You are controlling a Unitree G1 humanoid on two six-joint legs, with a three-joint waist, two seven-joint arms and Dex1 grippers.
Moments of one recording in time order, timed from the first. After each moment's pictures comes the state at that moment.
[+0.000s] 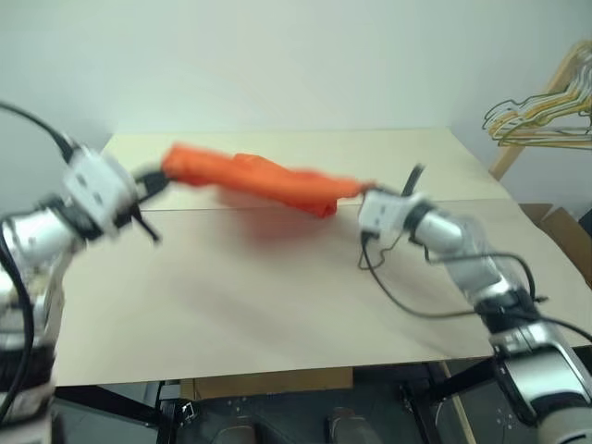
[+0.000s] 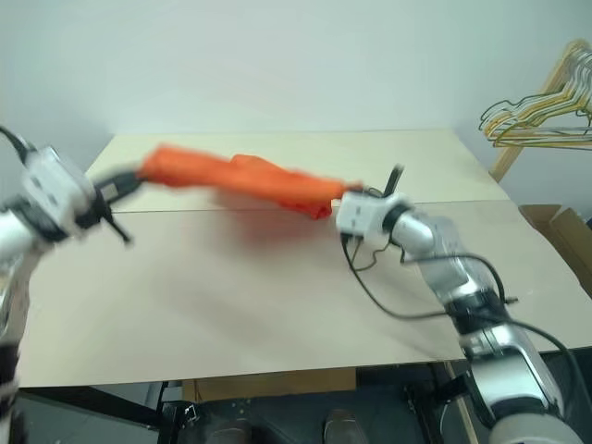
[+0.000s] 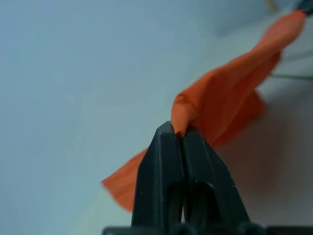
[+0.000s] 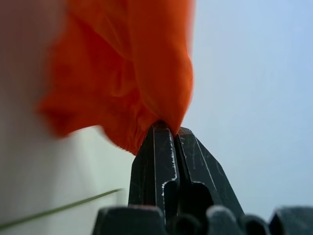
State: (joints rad) left arm -0.14 0.89 0.26 -0.25 -0.35 0.07 -0.88; right arm -0.60 -0.69 0.34 0.21 -0.41 -0.26 0.48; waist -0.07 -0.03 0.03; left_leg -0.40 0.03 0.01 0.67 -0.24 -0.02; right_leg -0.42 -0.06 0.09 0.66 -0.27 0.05
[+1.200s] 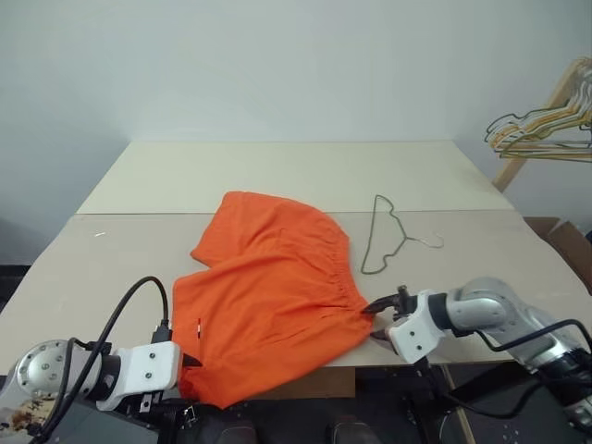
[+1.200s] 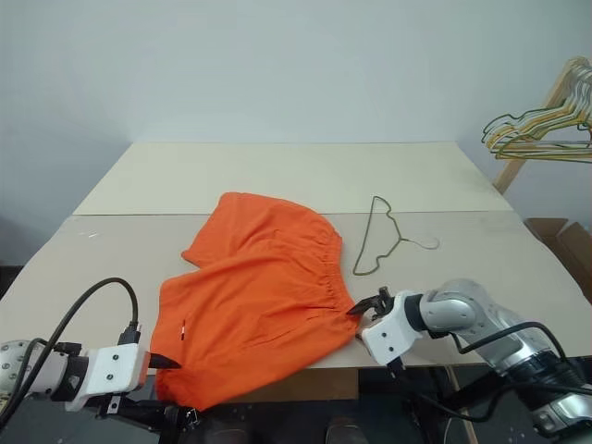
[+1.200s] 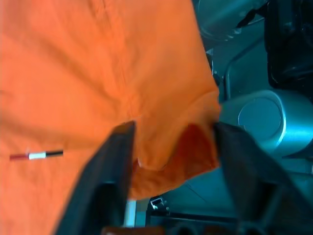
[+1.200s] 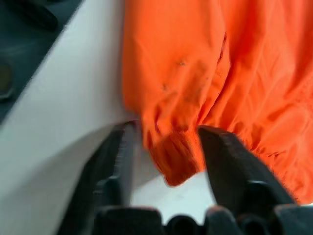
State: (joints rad) left arm 0.46 1.08 0.21 -0.51 -0.20 0.15 -1.23; right arm -0.29 -0.99 0.38 -0.04 -0.16 -0.52 1.04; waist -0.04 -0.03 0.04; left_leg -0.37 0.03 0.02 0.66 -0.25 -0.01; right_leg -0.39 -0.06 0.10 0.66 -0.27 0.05
